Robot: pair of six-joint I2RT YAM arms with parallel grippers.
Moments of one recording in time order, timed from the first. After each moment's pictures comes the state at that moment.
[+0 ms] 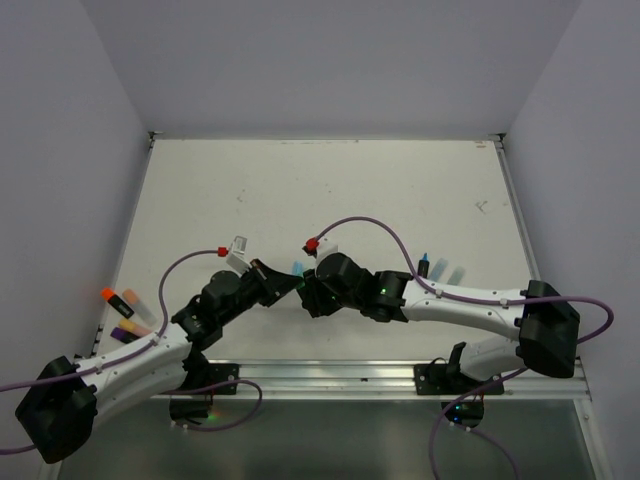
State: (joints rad) left arm -0.74 0.81 0.20 0.34 0.03 -1.22; right arm 1.16 1.38 0.91 -0.27 0.14 0.59
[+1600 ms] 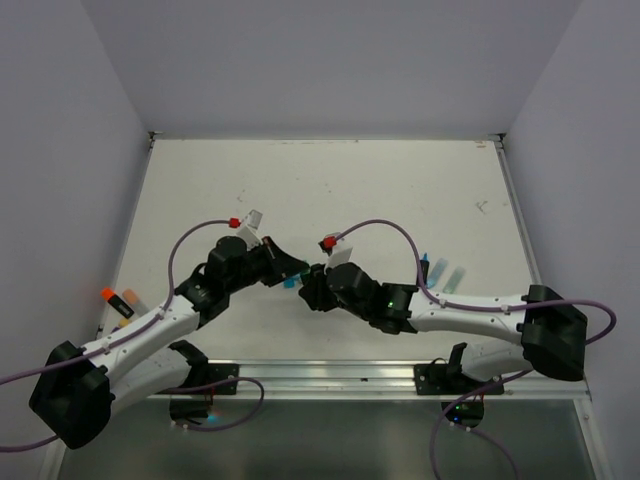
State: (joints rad) left arm -0.61 0.98 0.47 0.13 0.20 -1.02; right arm 1.18 1.33 0.75 0.01 0.31 0.70
